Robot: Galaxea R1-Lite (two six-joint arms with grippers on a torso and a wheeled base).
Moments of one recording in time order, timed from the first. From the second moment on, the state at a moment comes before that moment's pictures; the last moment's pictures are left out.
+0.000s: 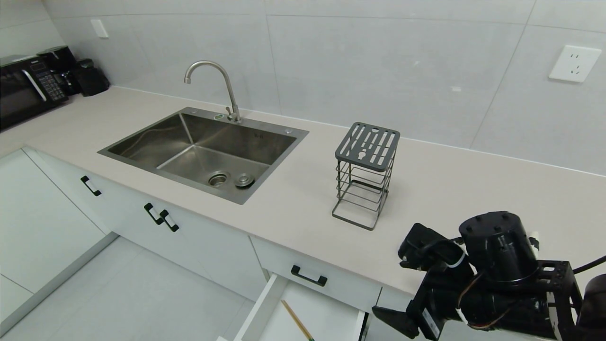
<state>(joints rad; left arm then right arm) 0.00 0.00 0.00 0.00 -0.03 0.01 0.71 1.68 -0.57 -0.52 0.08 -0.17</state>
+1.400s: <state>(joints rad) 0.00 0.00 0.00 0.00 -0.03 0.01 0.25 1.72 -0.51 -0.53 0.15 -0.39</state>
